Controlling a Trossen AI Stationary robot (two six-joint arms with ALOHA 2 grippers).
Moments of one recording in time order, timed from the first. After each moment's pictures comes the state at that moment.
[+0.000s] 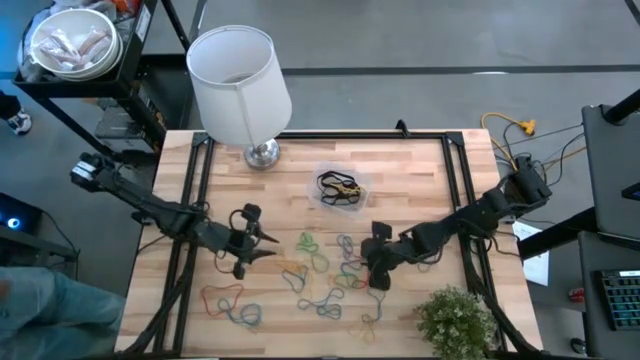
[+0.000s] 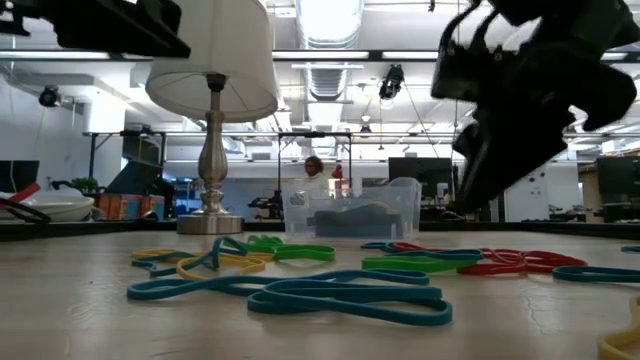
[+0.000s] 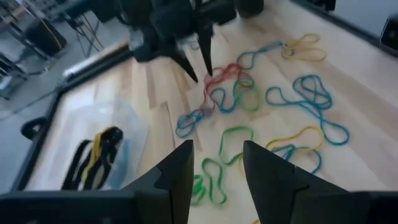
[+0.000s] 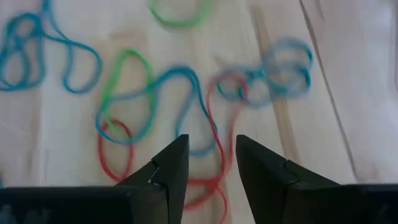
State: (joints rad) left arm -0.46 0.92 0.56 -0.07 -0.37 0.22; right arm 0.37 1.59 0.78 -0.22 0.22 0.52
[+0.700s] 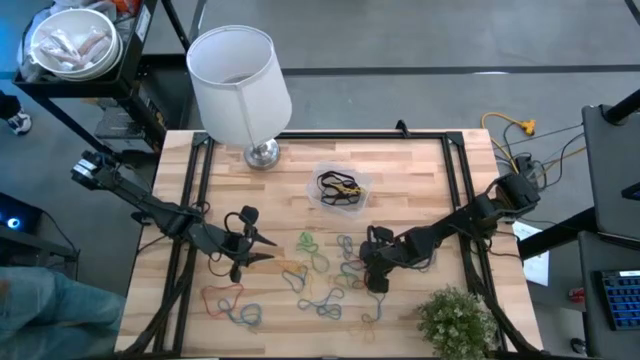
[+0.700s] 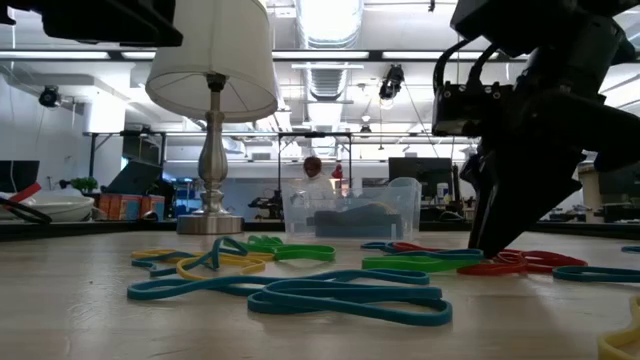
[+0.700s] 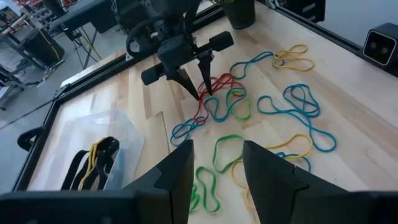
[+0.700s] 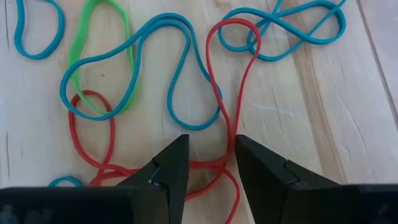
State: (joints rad) left arm -0.50 0.91 0.56 -0.06 -0.38 0.22; right arm 0.37 1.70 0.80 -0.23 0.18 0.58
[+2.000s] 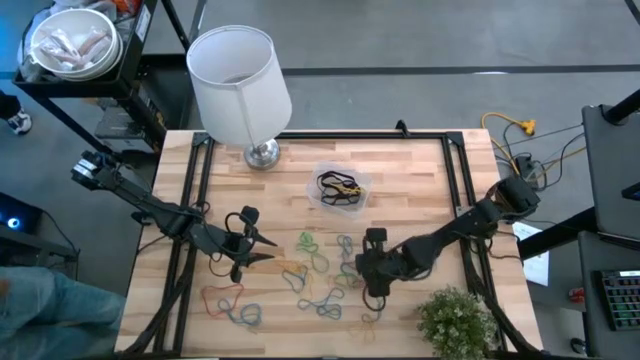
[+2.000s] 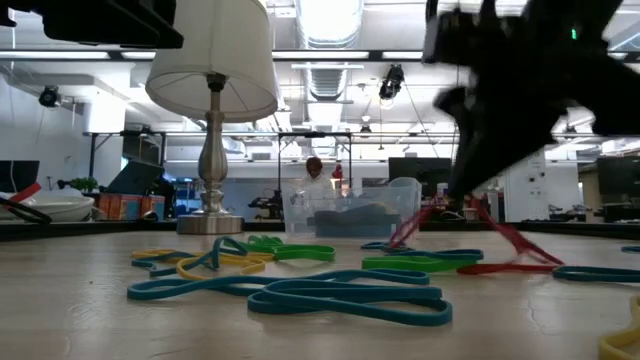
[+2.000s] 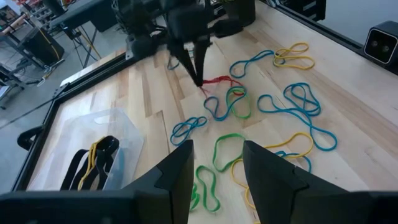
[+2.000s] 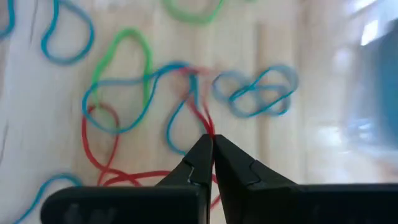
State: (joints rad) left arm -0.50 0.92 0.56 -0.06 -0.38 0.22; right arm 0.47 1.71 1.02 -0.48 0.43 0.33
